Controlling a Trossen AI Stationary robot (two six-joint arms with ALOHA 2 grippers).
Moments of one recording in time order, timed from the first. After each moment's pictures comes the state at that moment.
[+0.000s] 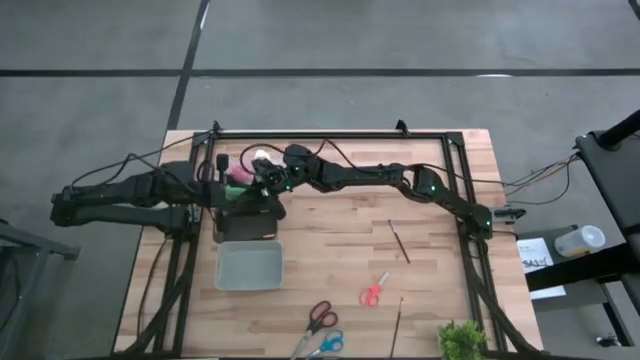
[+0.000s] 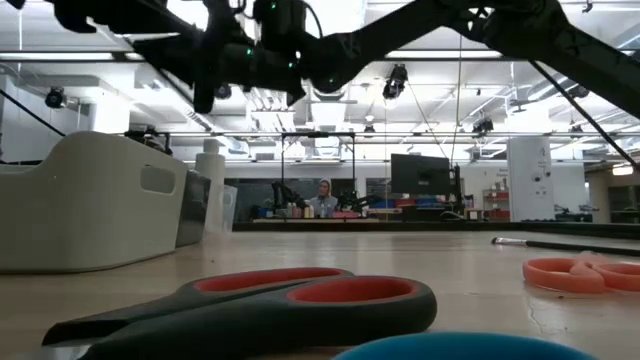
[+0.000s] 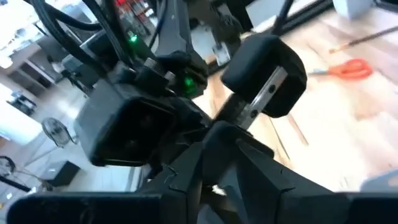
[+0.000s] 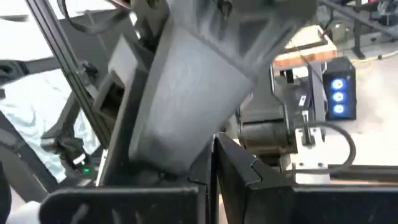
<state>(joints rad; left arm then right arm) 0.09 0.59 0.67 -0.38 -0.05 0.57 -0.15 2.45 2.05 0.43 -0.63 0.34</state>
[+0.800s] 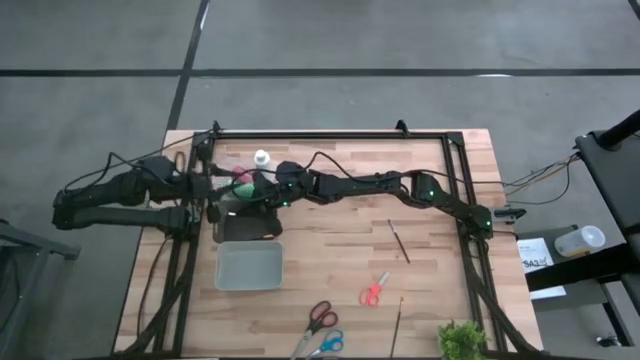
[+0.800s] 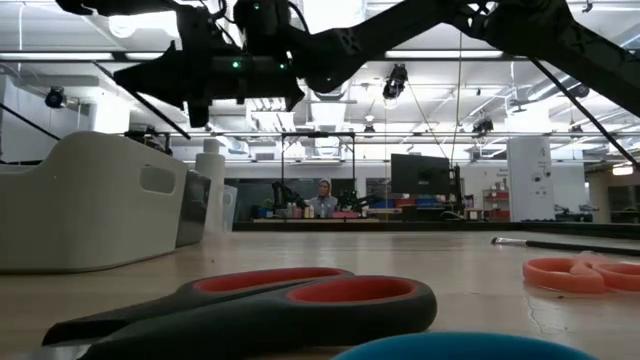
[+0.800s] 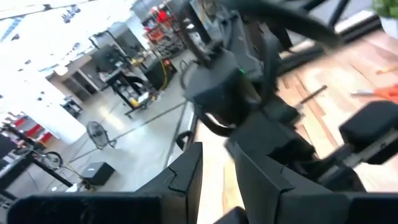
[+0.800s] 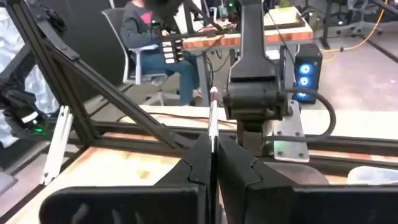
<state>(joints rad) 0.09 0.47 0.70 -0.39 -0.14 0.58 -0.11 2.46 2.03 0.29 -0.47 0.12</state>
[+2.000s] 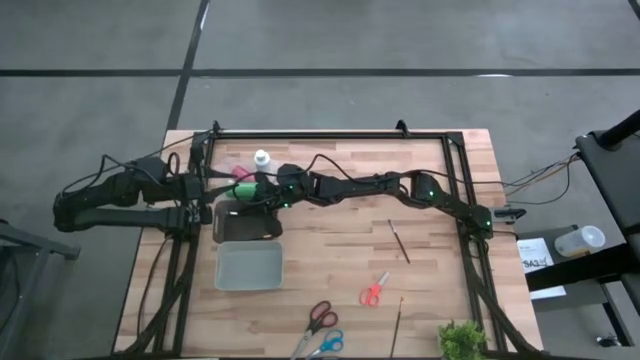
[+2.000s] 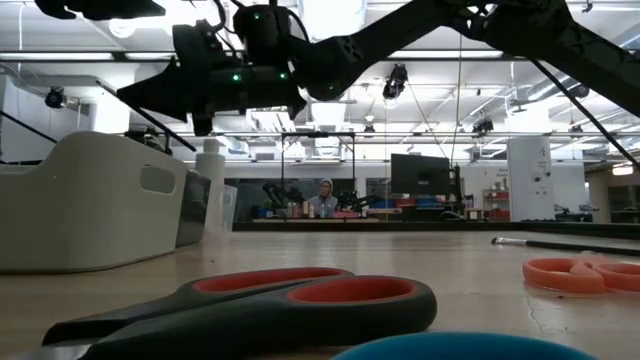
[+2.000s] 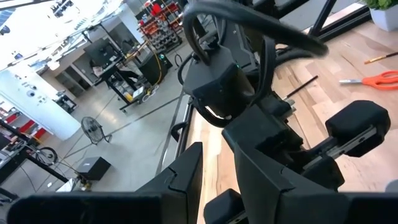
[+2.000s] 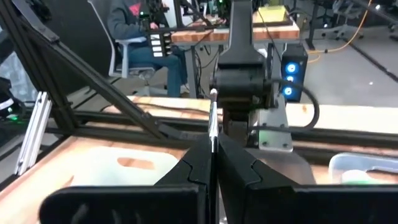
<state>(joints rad) 0.09 0.41 0.70 -0.49 -0.14 0.57 -0.10 2.46 1.99 0.32 -0.42 0.07</state>
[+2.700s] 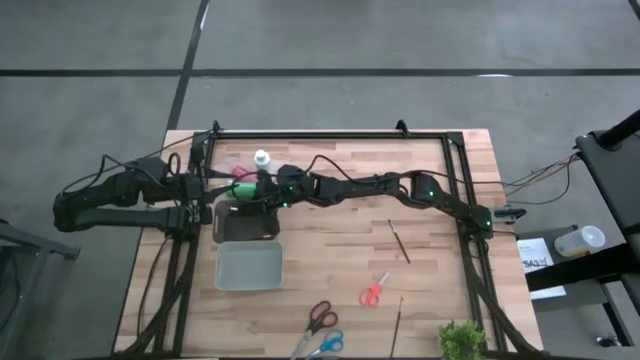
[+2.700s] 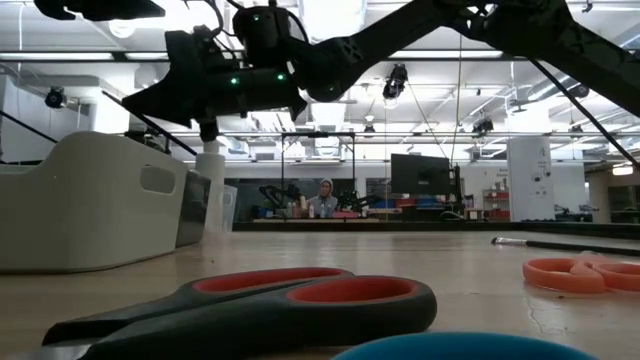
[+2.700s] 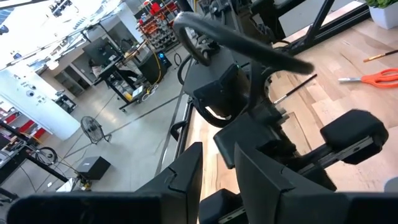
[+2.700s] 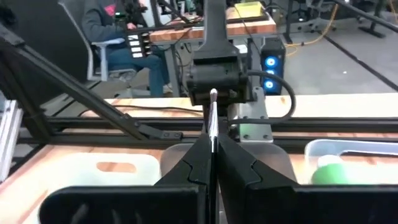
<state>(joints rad) 0.09 0.41 0.70 -0.49 -0.14 0.58 -0.10 2.46 1.98 0.32 -0.32 0.11</state>
